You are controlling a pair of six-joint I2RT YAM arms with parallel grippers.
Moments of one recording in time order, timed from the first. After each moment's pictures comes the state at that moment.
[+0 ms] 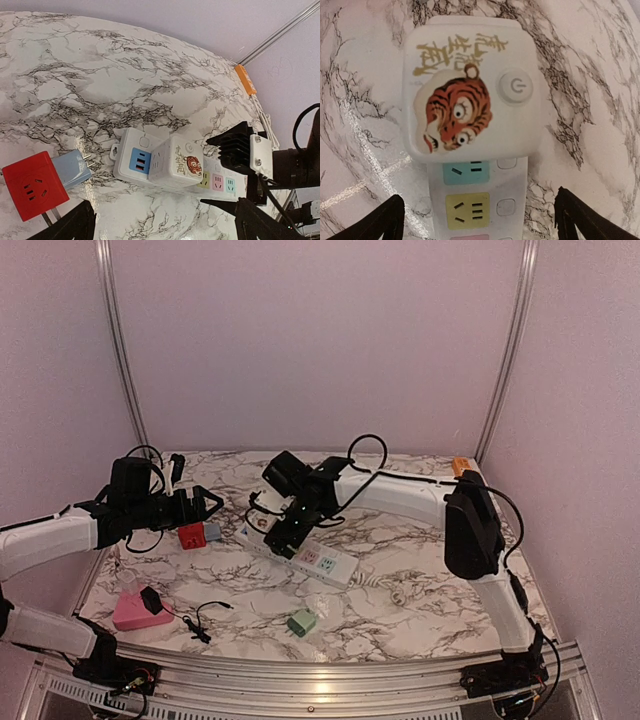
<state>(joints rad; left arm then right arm) -0.34 1.20 0.68 -0.01 0.35 -0.47 0.96 2.37 2.11 -0.84 0.07 -0.15</state>
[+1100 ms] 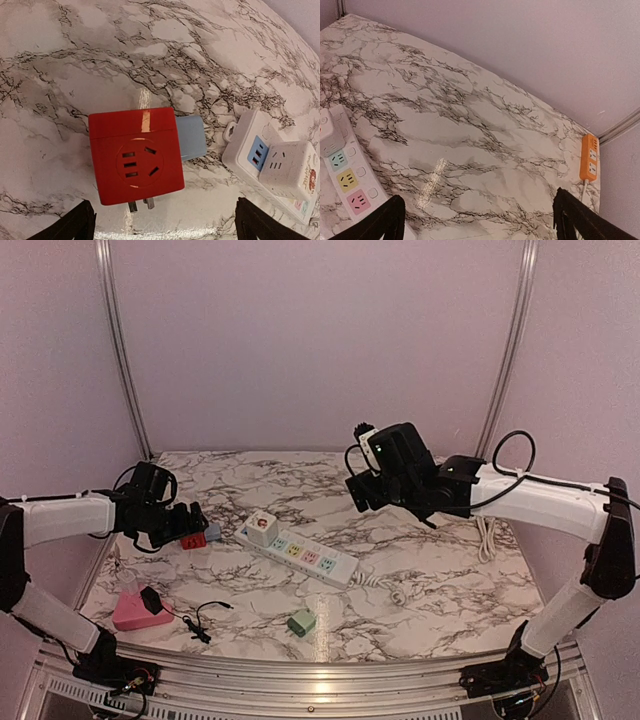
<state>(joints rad) -0.31 1.39 0.77 -0.29 0.04 -0.54 0.89 1.55 1.29 -0.37 0.60 0.06</state>
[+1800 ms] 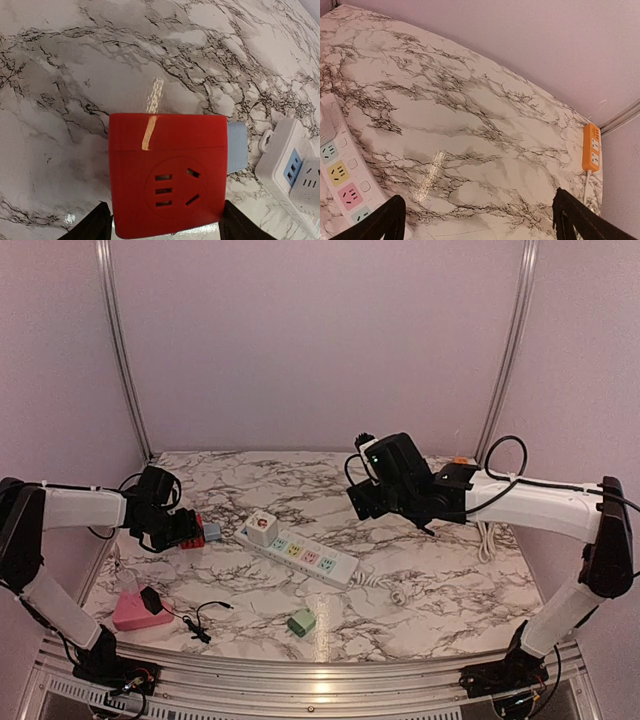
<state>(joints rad) -0.27 1.53 0.80 -0.29 0.02 -0.56 0.88 1.56 1.23 -0.36 0.61 0.09</state>
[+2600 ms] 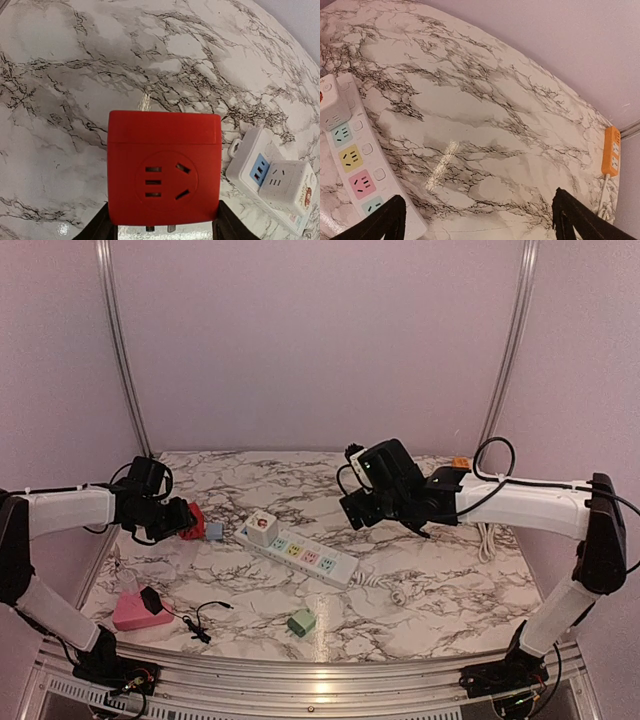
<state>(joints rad) -0.25 1.45 0.82 -0.31 0.05 -0.55 0.88 1.61 1.23 -0.36 0.52 0.07</state>
